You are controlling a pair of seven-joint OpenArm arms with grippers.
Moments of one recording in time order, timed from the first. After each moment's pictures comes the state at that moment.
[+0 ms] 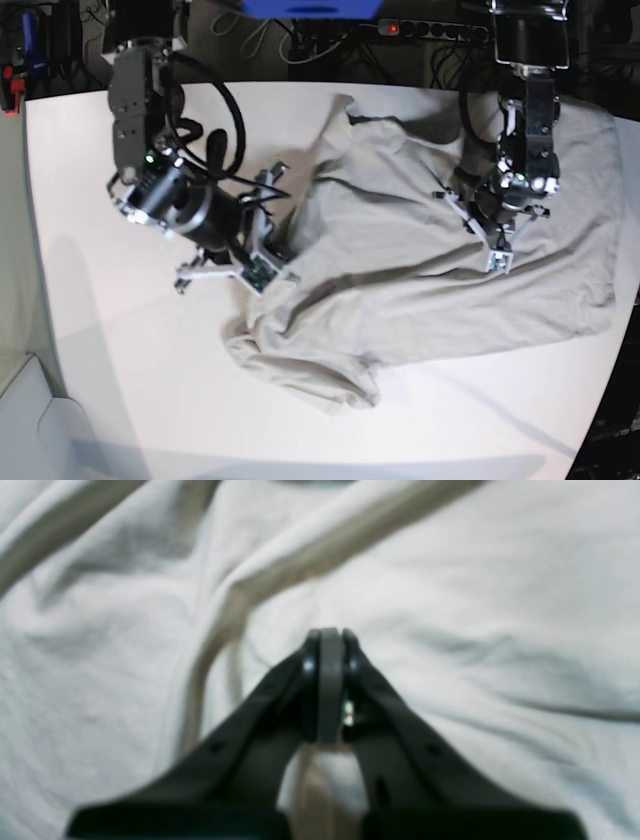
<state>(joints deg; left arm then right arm) 1.1 -12.7 -3.1 83.7 -8.4 -10.3 44.4 0.9 2.9 -8.3 113.8 6.2 39.8 -58.7</state>
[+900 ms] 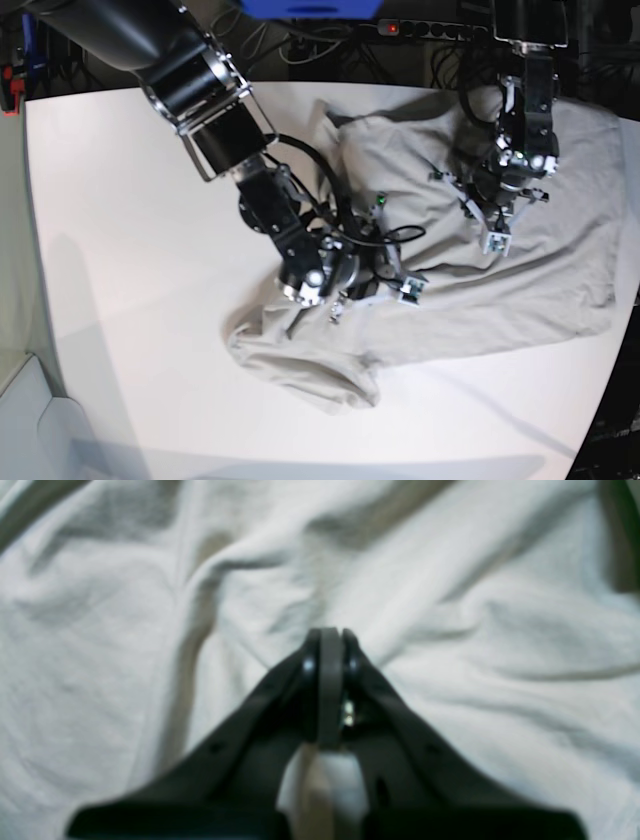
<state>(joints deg) 6.2 -12.5 -3.4 88.2 -8.7 -10.3 44.0 24.5 -8.3 -29.3 67.3 -4.6 39.9 -49.7</state>
